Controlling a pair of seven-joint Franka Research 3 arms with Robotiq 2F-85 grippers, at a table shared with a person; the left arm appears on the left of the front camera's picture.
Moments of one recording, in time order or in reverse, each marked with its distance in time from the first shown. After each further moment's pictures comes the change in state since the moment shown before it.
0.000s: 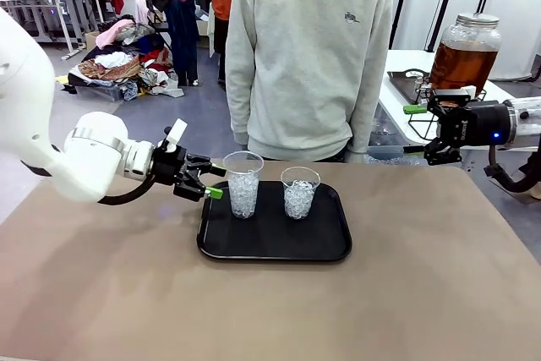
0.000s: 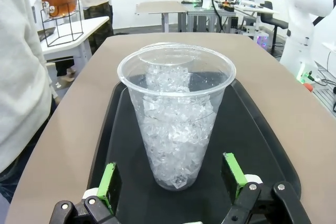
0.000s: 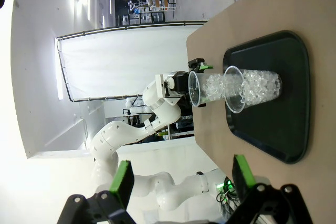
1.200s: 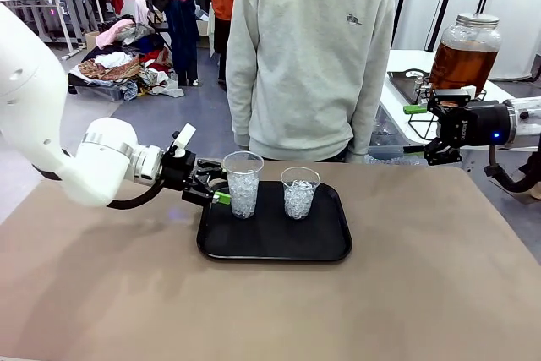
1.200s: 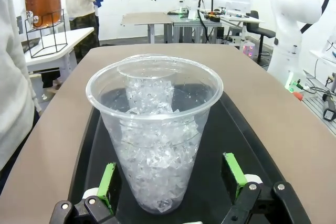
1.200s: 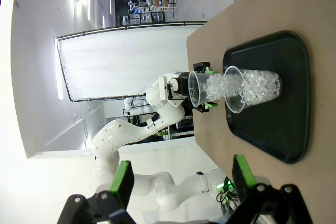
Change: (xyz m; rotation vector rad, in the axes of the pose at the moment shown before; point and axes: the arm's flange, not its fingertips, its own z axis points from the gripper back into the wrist) left arm -0.003 -0.006 -0.024 -0.068 -0.055 0.013; right arm 0.000 0.000 0.000 0.000 0.000 0.000
